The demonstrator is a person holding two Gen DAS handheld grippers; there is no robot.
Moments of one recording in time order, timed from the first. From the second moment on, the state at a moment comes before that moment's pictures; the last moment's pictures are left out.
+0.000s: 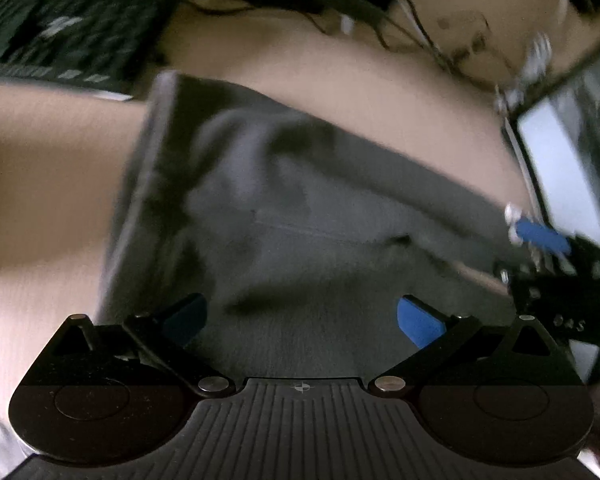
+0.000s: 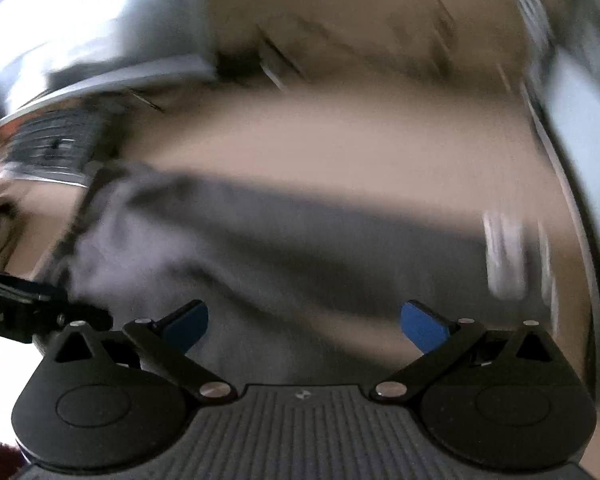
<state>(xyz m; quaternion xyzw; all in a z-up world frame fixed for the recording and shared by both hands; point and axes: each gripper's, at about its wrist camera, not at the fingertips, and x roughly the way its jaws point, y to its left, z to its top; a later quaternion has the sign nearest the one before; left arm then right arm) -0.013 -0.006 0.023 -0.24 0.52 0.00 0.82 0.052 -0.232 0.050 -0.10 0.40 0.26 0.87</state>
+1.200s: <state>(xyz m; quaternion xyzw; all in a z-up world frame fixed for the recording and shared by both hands) -0.092 0.024 0.021 -0.34 0.47 0.15 0.80 0.132 -0.052 0.026 -0.21 0.34 0.53 0.75</state>
